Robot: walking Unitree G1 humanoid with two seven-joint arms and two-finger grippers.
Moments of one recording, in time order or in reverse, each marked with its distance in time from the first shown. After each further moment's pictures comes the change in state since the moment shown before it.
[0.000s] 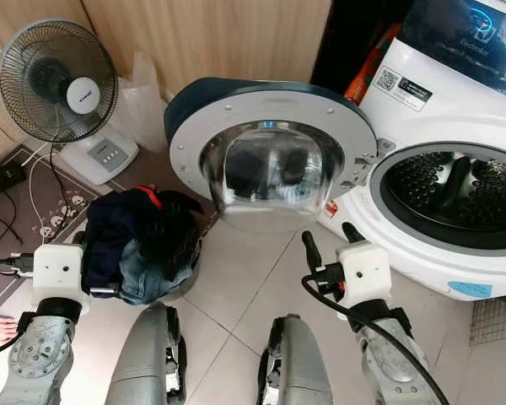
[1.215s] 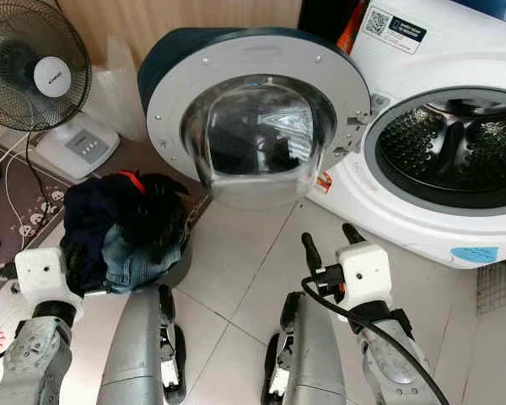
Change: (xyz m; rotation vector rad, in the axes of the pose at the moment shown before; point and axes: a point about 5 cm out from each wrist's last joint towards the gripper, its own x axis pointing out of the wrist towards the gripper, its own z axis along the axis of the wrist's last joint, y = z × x) left arm 0.002 0.013 -0.035 -0.291 0.206 0.073; right arm -0.001 0.000 -0.001 -0.009 0.003 0.005
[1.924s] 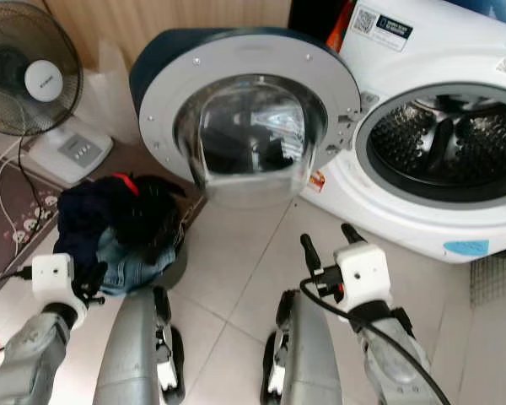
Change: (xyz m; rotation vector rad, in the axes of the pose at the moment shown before) left arm 0.036 0.014 -0.028 0.041 0.165 -0.139; right arm 0.000 -0.001 0.000 -0.027 0.010 0.016
